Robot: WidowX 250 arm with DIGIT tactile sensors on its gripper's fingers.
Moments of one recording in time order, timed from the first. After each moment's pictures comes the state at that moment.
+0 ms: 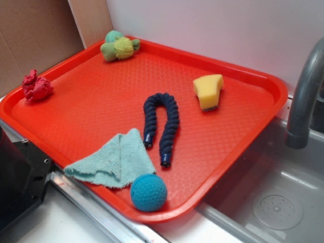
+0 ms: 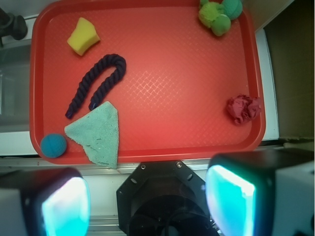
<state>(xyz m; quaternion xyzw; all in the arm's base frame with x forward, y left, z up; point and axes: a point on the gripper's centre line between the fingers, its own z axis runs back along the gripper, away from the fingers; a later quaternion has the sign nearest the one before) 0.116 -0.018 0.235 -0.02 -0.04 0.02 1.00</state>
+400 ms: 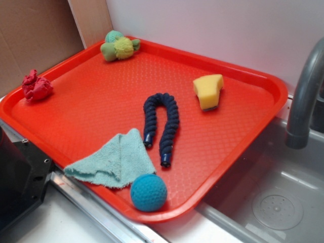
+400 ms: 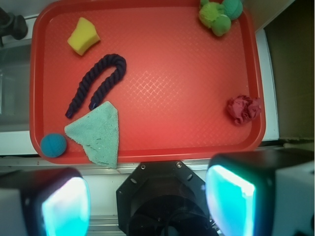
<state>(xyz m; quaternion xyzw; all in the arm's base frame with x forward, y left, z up) 0.114 -0.018 0.231 -0.02 -0.04 0.01 1.00</state>
